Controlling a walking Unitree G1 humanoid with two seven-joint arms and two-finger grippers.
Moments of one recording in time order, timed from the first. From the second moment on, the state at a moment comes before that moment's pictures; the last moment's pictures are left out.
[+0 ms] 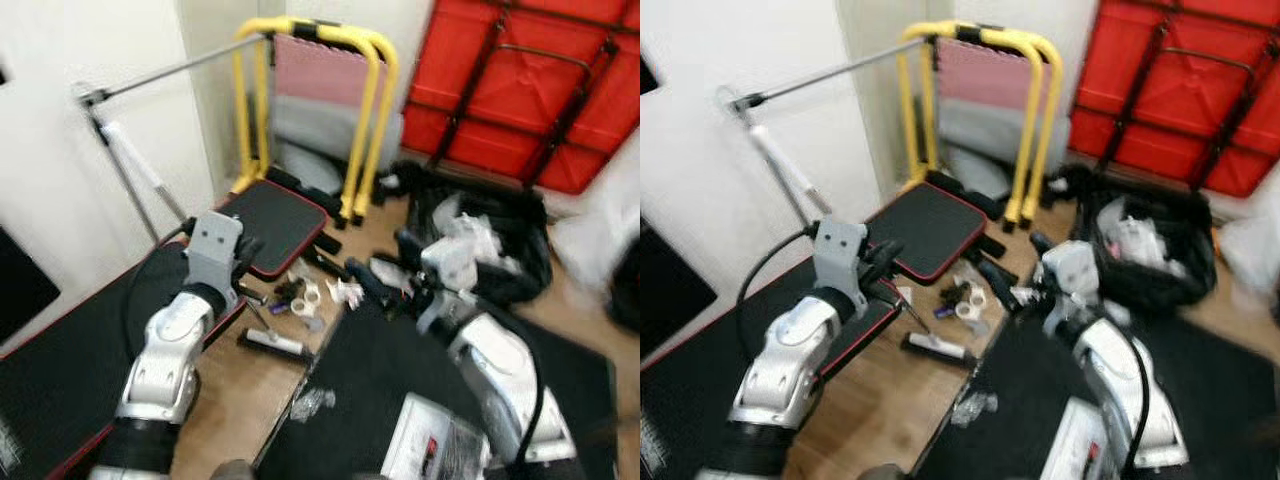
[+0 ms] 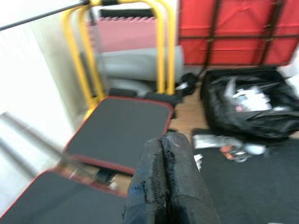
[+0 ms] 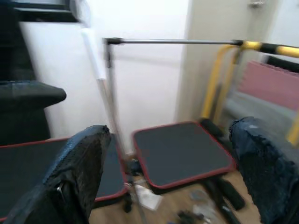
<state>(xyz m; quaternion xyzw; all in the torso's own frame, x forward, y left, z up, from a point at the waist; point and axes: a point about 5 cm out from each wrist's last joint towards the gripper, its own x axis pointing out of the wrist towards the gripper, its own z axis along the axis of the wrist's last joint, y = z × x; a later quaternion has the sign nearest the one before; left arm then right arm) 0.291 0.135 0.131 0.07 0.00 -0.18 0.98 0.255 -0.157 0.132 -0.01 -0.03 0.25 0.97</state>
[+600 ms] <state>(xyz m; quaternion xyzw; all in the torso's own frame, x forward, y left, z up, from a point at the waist) 0.289 0.131 0.127 0.07 0.01 -0.19 0.98 0.260 -0.166 0.135 -0.01 -0.04 0.22 0.98</state>
